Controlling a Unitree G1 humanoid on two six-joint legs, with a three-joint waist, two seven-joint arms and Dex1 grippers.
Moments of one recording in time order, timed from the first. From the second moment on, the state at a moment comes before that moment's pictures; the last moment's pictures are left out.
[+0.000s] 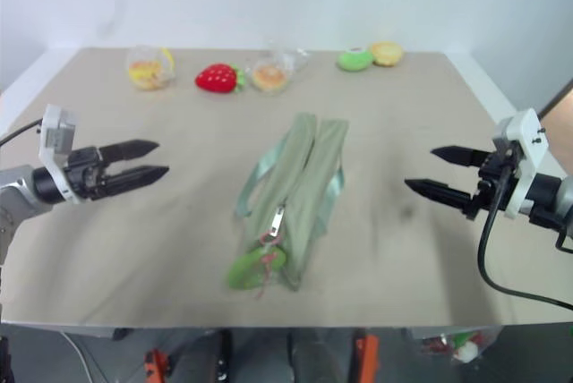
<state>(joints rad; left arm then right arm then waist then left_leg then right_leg) -0.41 0.80 0.28 -0.03 -0.77 0.66 -1.10 -0.23 -1.05 -0.43 -0.09 0.63 0.63 1.10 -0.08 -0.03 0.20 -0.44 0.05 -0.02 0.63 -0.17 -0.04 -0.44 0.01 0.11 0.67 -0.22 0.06</state>
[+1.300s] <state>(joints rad) -0.62 0.70 0.17 -0.20 -0.88 0.75 -1.07 -1.25 -1.09 0.67 0.10 0.32 -0.23 1.57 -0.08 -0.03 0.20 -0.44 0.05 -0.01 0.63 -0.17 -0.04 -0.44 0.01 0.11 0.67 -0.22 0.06</state>
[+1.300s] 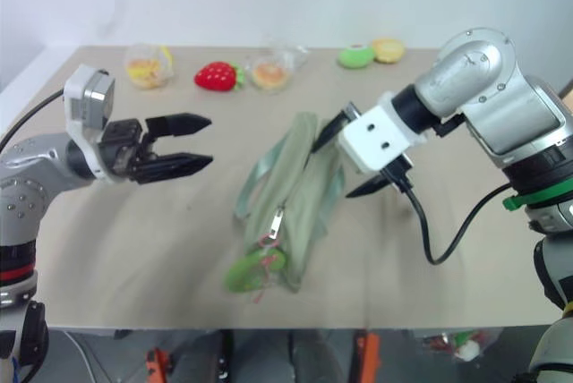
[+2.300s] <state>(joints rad) -0.53 0.68 0.22 -0.18 -0.88 0.70 -0.98 -1.28 -0.91 0.56 0.28 0.19 0.15 1.55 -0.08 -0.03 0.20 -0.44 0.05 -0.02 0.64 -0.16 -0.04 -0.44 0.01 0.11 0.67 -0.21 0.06</state>
